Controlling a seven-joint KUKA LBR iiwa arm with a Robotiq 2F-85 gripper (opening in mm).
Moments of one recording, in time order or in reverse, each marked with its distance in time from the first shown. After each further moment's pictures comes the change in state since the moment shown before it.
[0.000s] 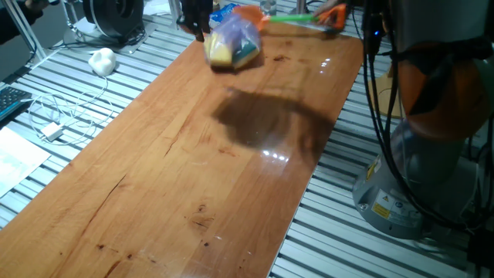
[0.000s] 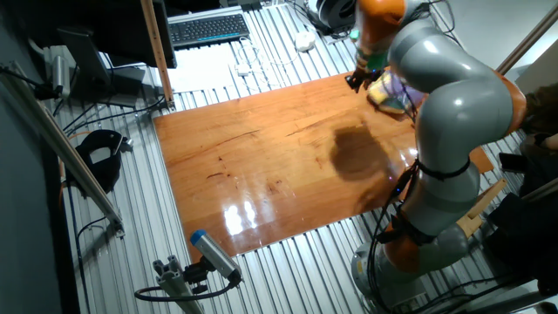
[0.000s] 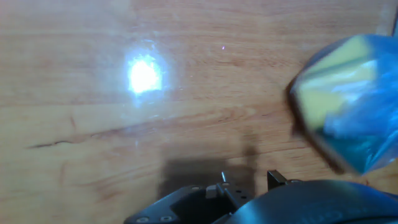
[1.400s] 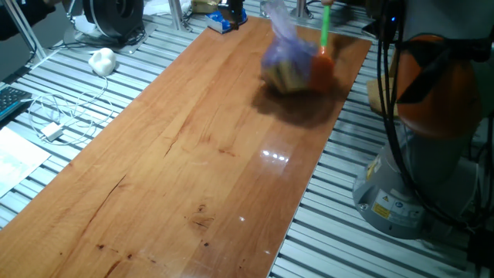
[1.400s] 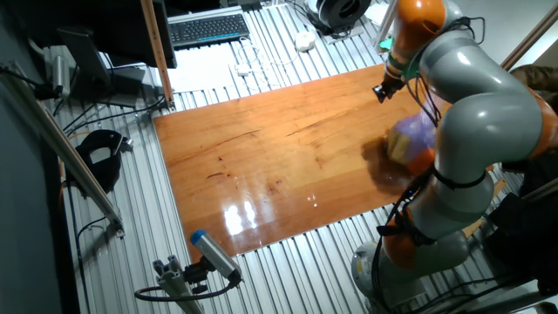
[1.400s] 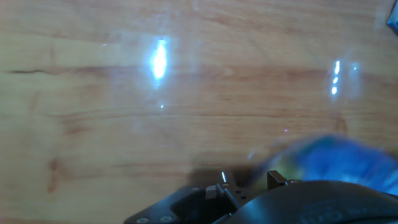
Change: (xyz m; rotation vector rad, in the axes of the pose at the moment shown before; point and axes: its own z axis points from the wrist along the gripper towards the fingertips) arm 0.059 -0.074 0.003 -0.056 0.000 -0.128
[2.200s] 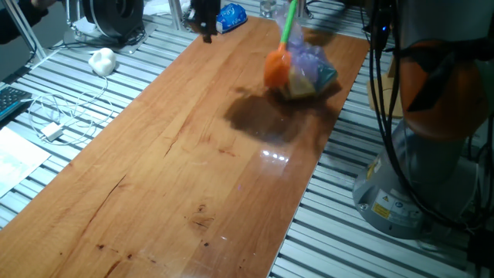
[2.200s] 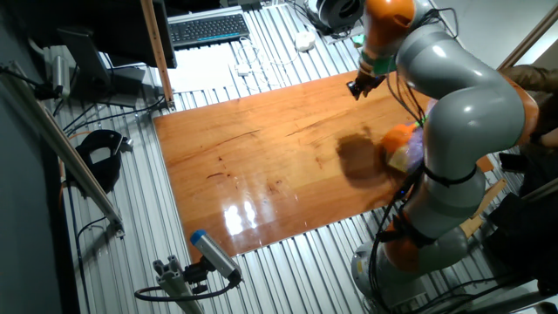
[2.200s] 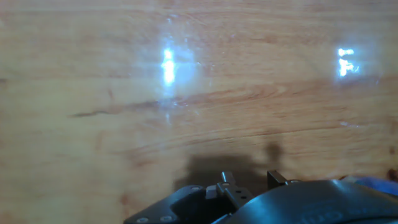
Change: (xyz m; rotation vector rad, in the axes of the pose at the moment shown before) arm -0.038 0.077 -0.018 -0.021 0.026 0.075
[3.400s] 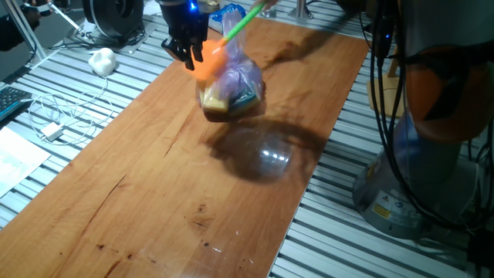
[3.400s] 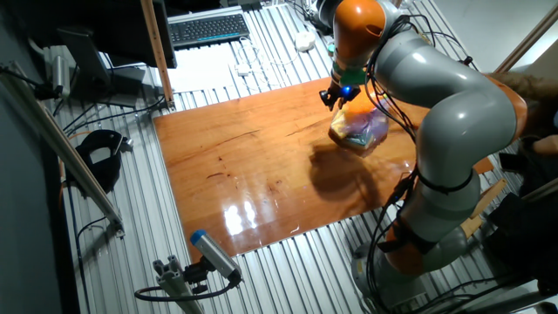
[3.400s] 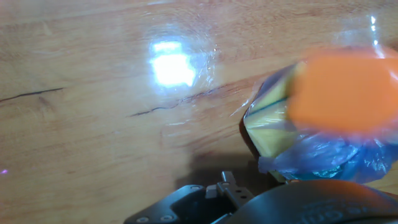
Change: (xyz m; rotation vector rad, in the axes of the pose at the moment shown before) arm 0.003 0.110 0.005 -0.006 -0.001 0.177
